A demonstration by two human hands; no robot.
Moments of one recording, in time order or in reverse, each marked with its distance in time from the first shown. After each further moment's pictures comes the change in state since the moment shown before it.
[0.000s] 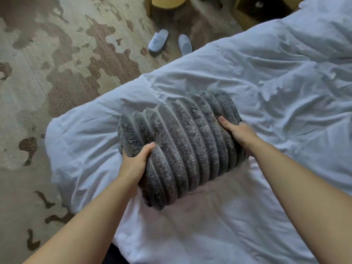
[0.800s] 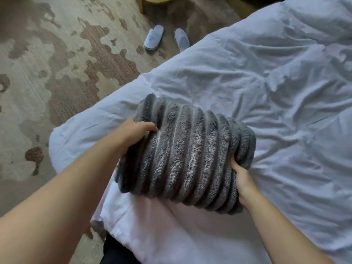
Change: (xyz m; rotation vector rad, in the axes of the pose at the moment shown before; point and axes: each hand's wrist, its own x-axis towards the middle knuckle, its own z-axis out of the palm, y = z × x) left_hand 0.050 0.089 -0.007 0.663 -0.227 0.169; right_hand -0.086 0.078 0.065 0.660 -0.014 0.385
